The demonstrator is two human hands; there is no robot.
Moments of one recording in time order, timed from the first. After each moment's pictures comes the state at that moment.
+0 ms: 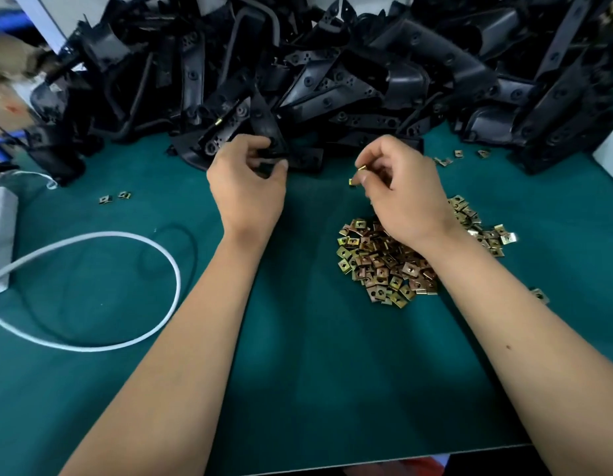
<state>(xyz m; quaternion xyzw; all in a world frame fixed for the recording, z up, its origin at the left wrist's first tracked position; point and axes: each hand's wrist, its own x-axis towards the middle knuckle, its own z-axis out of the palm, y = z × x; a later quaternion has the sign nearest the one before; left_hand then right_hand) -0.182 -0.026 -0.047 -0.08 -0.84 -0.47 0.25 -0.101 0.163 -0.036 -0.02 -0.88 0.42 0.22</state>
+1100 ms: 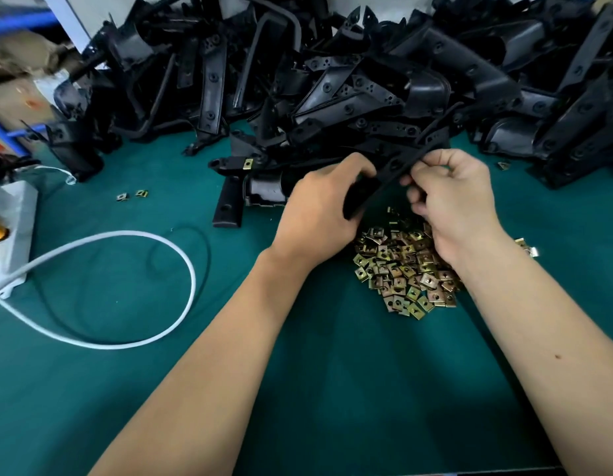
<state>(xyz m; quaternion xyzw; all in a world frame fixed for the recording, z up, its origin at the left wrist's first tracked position) -0.154 0.002 -0.048 -0.38 -0.83 -0.37 0.14 -0.107 0.172 -0.035 -0.20 -0.65 0.70 0.21</state>
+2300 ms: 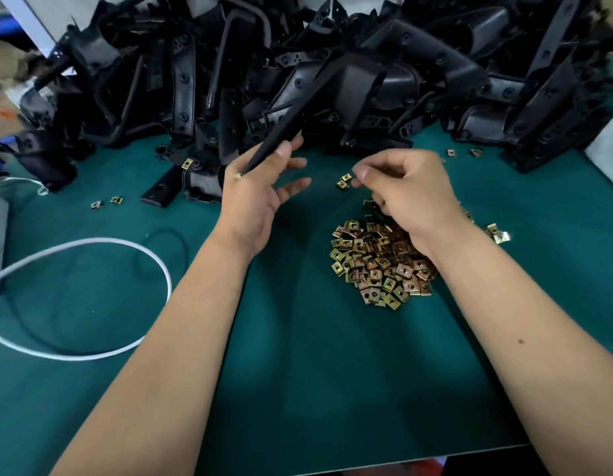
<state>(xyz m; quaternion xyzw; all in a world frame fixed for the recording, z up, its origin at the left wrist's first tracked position) -0.172 -0.019 -0.042 -0.13 -0.58 -0.80 -0.08 -0.103 0.175 -0.040 -0.12 -0.77 0.60 0.16</state>
